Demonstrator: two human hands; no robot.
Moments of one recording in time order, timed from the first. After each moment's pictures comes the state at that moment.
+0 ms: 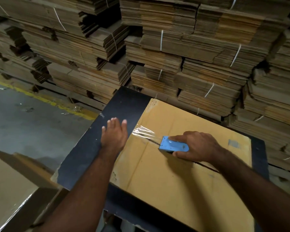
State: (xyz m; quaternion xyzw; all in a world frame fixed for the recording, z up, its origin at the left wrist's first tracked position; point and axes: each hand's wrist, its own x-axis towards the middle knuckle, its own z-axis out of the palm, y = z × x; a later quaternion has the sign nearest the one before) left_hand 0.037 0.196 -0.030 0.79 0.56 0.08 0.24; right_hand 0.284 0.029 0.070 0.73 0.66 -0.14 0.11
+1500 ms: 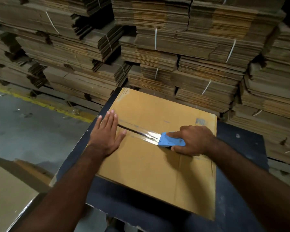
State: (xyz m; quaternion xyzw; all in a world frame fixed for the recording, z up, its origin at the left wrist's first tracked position) left_hand 0.007 0.219 -0.028 0.92 0.40 -0.02 0.00; right_hand 0.296 0.039 0.075 0.72 0.67 -0.11 0.13
